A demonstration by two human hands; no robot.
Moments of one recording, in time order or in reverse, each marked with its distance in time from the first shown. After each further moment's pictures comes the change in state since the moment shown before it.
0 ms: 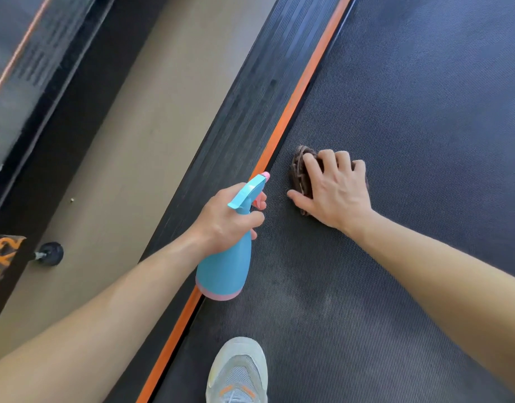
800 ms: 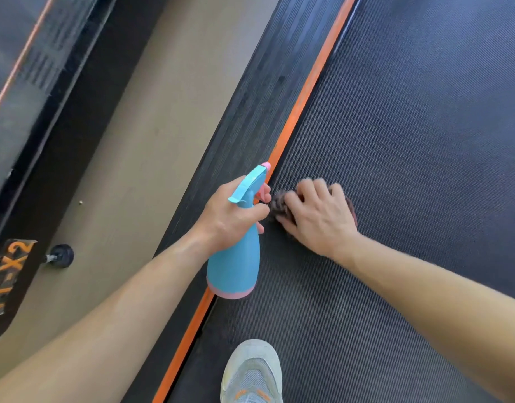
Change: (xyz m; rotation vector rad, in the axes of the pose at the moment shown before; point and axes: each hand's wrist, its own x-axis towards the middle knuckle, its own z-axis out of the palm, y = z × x) left_hand -0.001 0.004 -0.012 -0.152 0.026 -0.012; right_hand -0.026 -0.050 0.022 0.064 0.158 -0.209
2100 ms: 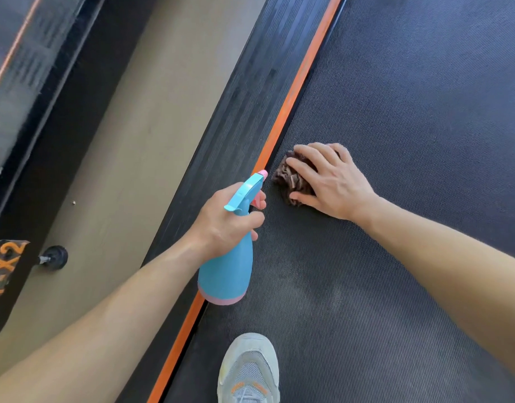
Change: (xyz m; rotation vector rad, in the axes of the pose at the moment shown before) left_hand -0.014 -0.007 0.007 0.086 -0.031 -0.017; right_hand 0.019 0.068 0.005 0.012 -0.021 -0.169
